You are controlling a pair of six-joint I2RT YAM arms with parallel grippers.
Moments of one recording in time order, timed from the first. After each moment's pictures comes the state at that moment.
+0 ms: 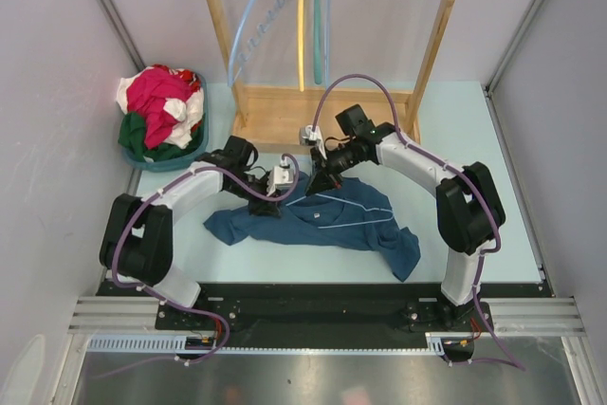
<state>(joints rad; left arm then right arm) -0.34 1.56 0.99 -0.72 0.83 1.01 0.57 1.87 1.47 -0.61 -1.07 -0.63</state>
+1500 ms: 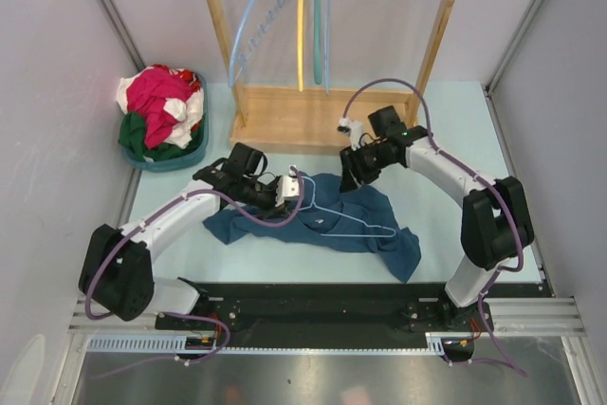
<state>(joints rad) -0.50 1.36 0.92 -0.59 0.78 0.87 0.42 1.70 1.32 -0.66 -0.62 -0.11</state>
